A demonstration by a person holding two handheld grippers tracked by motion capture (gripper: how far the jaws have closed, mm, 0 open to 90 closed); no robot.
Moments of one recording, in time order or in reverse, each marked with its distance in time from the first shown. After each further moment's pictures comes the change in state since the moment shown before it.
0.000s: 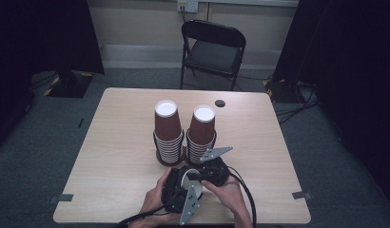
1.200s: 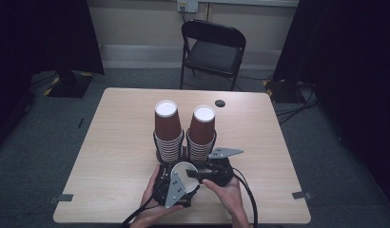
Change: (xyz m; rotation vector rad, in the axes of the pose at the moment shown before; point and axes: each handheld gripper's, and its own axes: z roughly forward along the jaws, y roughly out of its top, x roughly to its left) left arm 0.021 -0.022 -0.004 -0.089 0.005 -0.364; right arm -0.004 -0.009 -0.008 -0.197 -0.052 0.104
